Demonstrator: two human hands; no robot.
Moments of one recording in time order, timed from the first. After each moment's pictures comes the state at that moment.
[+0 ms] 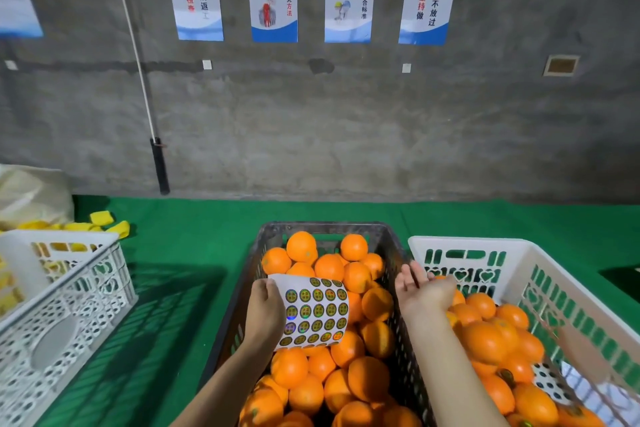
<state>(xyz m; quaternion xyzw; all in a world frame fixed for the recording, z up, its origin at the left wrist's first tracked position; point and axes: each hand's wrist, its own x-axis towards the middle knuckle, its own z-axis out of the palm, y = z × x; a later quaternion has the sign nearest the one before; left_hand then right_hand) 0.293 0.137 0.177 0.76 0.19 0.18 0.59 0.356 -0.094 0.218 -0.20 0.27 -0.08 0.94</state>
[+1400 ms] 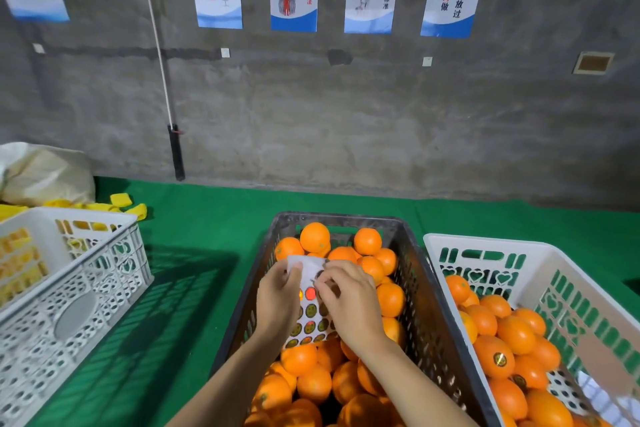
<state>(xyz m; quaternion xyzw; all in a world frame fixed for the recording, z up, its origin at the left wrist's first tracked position) 0.284 0.135 0.187 0.76 0.11 0.24 0.59 0.315 0.000 0.173 -0.87 -0.24 -0.24 0.35</state>
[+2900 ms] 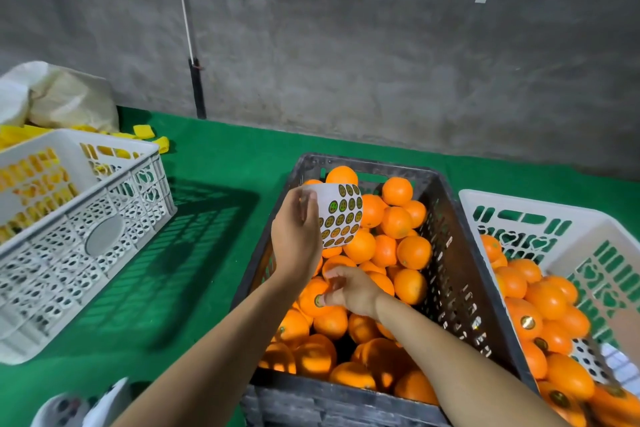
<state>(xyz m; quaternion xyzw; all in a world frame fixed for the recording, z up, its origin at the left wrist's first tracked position) 0.285 0.137 0.188 0.74 0.14 0.36 0.54 0.330 0.013 0.099 -0.86 -0.14 0.27 0.41</state>
